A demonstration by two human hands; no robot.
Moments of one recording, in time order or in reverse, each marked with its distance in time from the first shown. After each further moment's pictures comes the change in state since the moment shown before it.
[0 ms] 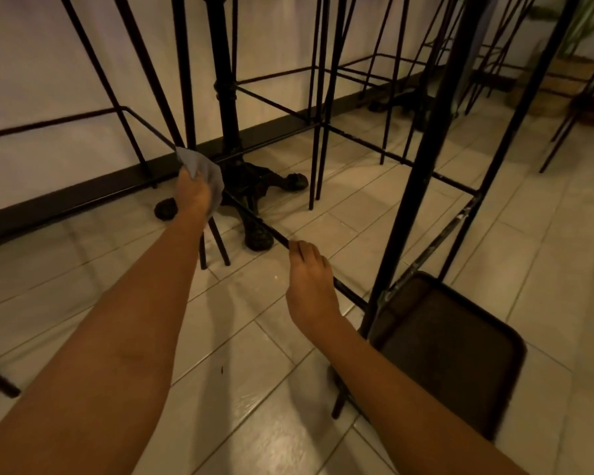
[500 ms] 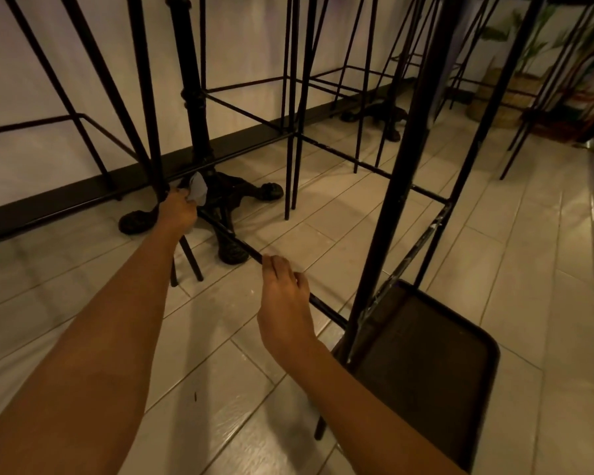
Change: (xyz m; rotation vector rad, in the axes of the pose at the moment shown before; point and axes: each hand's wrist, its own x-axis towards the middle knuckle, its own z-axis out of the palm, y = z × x) left_hand 0.016 -0.007 0.022 0.380 -0.287 0.054; right_hand 0.000 -0.003 -0.003 -0.028 -0.042 0.019
